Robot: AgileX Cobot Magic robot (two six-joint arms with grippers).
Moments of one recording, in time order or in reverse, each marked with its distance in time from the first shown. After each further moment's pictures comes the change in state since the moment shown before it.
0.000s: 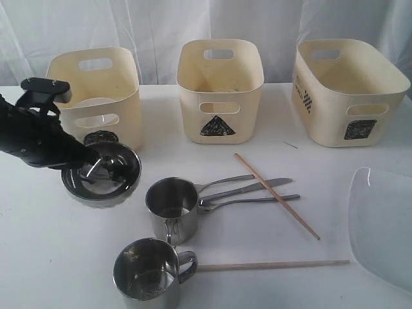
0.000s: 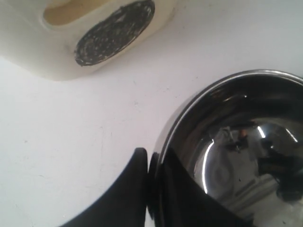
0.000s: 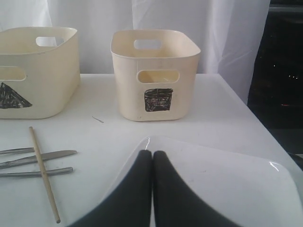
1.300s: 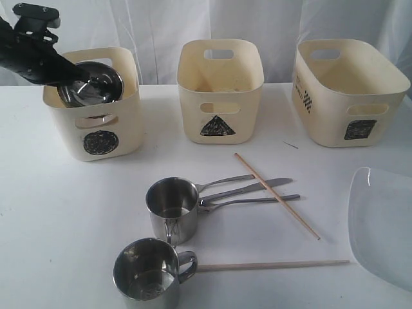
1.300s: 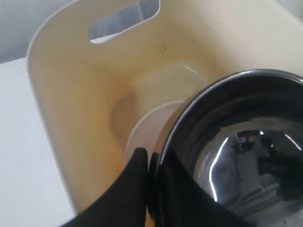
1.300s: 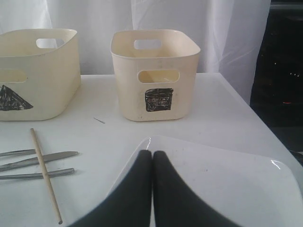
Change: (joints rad) left arm 0.140 0.358 -0.628 0.126 0.026 -0.018; right arm 0.000 0.000 0.000 0.000 0.000 0.017
